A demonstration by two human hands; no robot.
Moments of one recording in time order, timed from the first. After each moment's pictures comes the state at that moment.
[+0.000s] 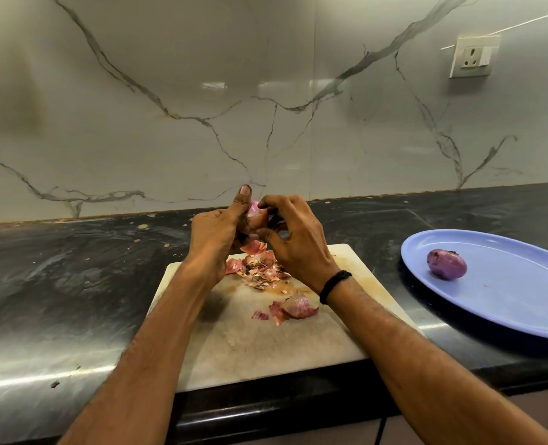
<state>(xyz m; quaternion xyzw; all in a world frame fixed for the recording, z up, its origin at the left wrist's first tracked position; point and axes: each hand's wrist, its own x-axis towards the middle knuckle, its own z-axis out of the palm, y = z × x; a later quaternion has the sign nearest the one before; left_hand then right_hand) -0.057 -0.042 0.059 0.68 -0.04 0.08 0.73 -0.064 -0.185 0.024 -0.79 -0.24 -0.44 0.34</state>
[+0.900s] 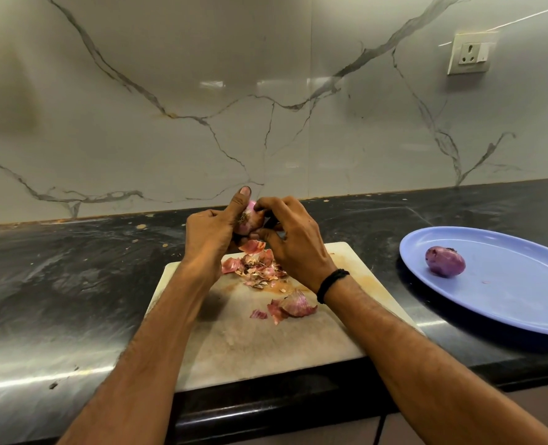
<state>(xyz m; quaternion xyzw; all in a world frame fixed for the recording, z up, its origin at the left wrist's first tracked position) -0.054 -0.040 0.056 0.69 -0.03 0.10 0.72 -0.065 -0.184 0.023 -0.80 -0.25 -0.44 0.31</state>
